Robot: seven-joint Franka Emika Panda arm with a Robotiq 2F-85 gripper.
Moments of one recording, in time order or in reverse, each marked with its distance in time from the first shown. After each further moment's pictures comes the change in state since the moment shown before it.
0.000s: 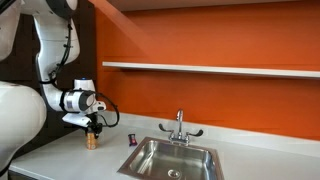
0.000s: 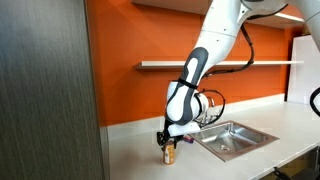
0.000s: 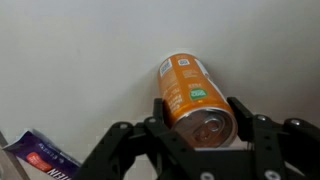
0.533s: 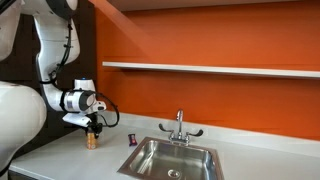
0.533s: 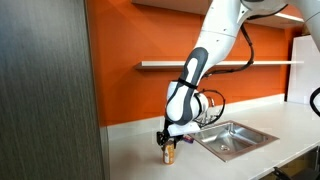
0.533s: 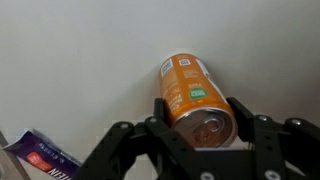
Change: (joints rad) arm 0.000 0.001 0.000 0.003 0.001 0.001 0.006
